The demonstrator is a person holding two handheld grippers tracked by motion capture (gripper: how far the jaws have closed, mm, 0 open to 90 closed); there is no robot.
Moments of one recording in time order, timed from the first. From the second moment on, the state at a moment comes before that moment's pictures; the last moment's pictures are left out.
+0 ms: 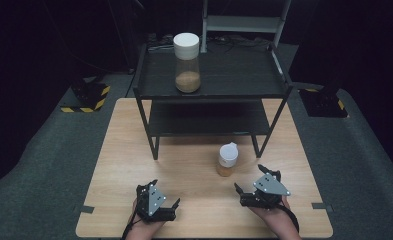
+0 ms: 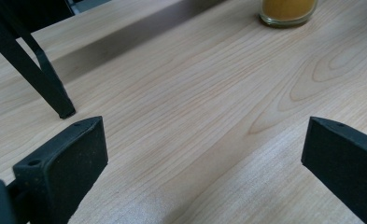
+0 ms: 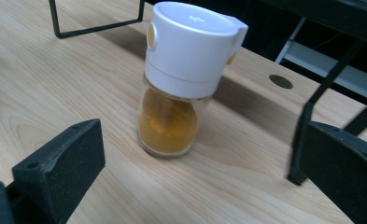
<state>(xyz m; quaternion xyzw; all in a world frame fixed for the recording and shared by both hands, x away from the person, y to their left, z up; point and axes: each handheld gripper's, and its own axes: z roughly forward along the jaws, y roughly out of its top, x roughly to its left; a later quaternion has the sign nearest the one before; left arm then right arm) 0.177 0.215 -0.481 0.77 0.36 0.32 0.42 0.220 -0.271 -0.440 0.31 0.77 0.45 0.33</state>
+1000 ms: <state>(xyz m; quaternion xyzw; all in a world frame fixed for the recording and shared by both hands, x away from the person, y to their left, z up) 0.178 0.220 -0.481 0.77 0.36 0.31 0.42 0.273 -0.228 -0.462 0.32 0.75 0.47 0.32</state>
